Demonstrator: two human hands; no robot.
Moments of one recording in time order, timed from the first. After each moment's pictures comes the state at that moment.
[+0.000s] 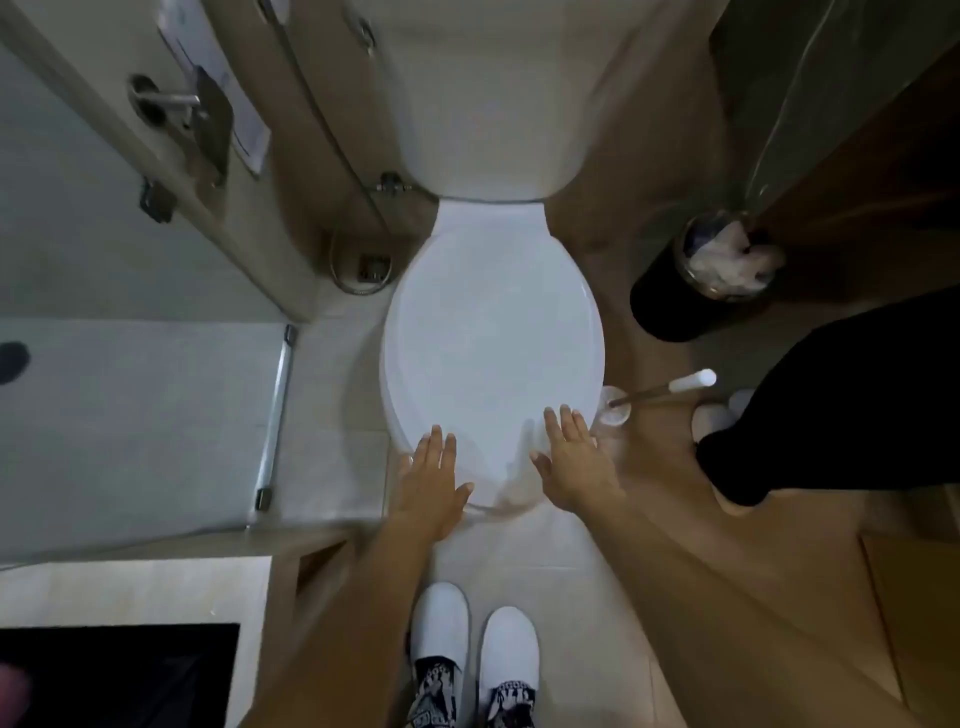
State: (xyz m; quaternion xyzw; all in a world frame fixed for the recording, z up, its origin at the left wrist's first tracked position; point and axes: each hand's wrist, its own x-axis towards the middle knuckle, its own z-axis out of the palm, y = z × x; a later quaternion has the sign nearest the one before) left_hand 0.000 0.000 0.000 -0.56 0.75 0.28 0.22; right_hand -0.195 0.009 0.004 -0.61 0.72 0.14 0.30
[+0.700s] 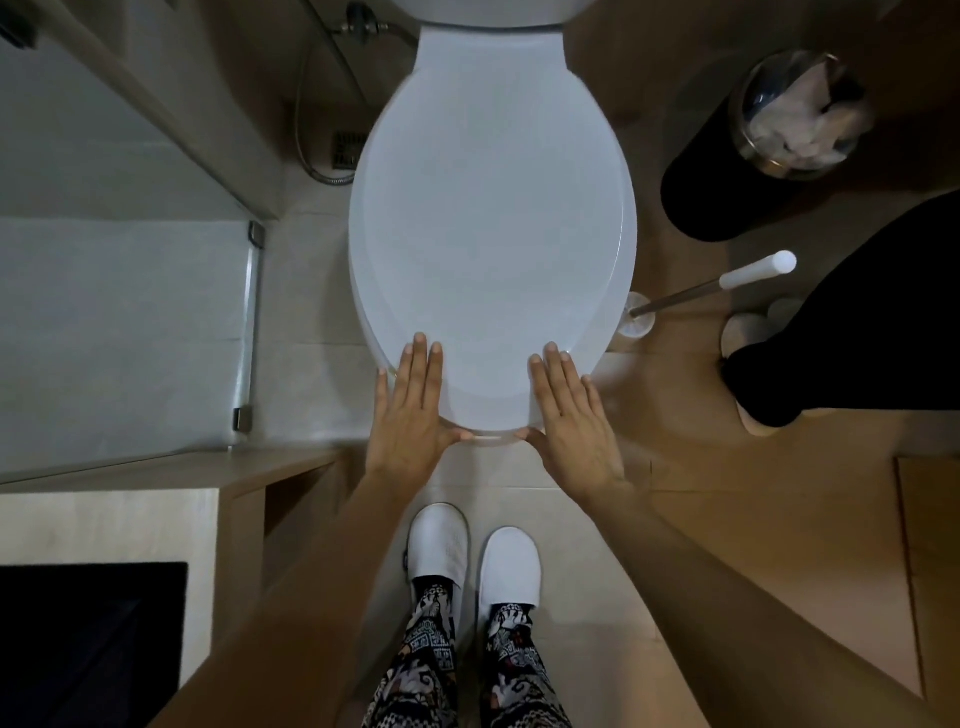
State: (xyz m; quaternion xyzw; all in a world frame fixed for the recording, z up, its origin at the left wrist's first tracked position) left_hand 0.013 0.026 -0.101 -0.57 0.80 0.12 0.11; right_hand -0.193 0.068 -0.091 -0.71 0.67 0.06 0.19
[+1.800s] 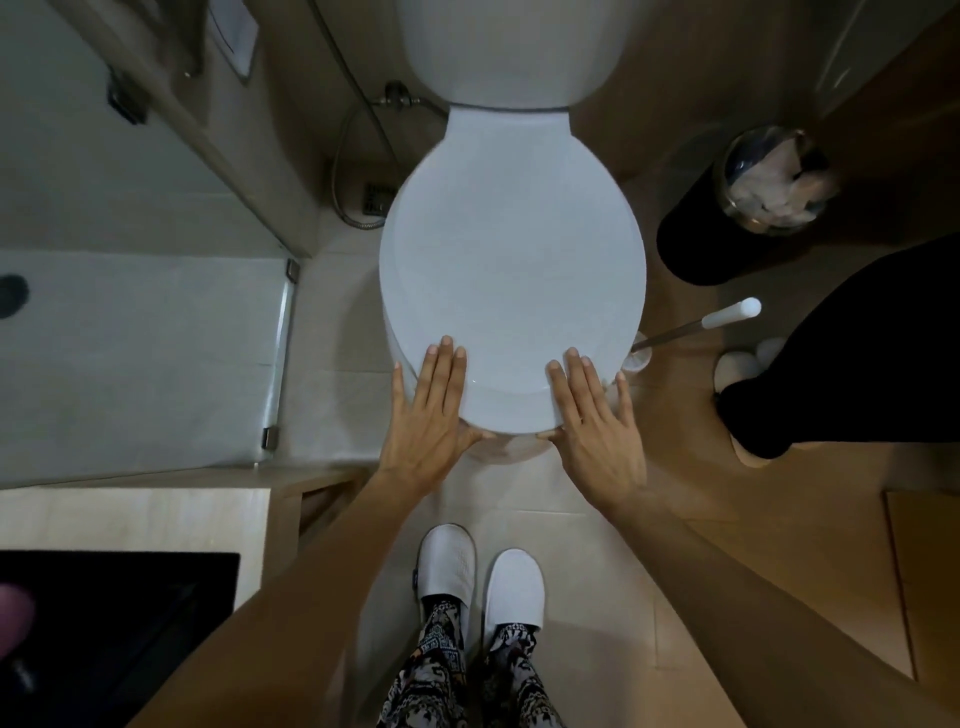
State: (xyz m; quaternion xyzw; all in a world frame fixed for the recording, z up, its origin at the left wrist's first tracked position) left_hand 0.017 0.010 -0.032 -0.54 0.84 0.06 0.08; right_hand -0.200 0.059 -0.031 -0.76 0.65 0.05 0.01
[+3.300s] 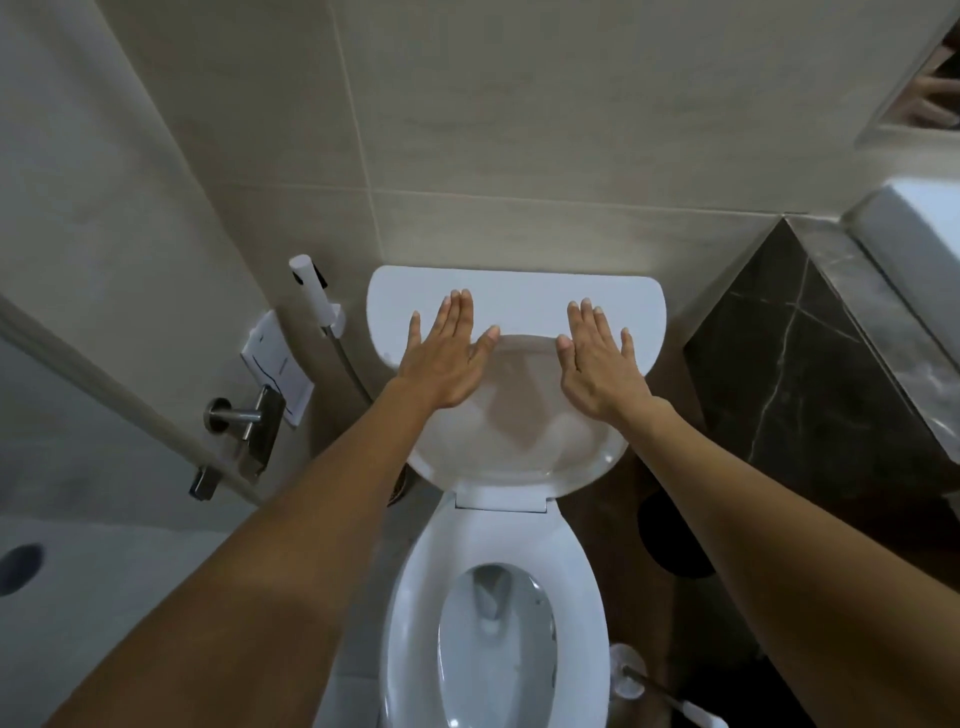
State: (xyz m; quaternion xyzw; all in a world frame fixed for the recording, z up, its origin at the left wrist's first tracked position) left_hand -0.065 -0.435 0.271 -0.57 0.80 0.18 -0.03; right_hand -0.262 -0.396 0.268 -0.68 0.71 -0.08 0.15
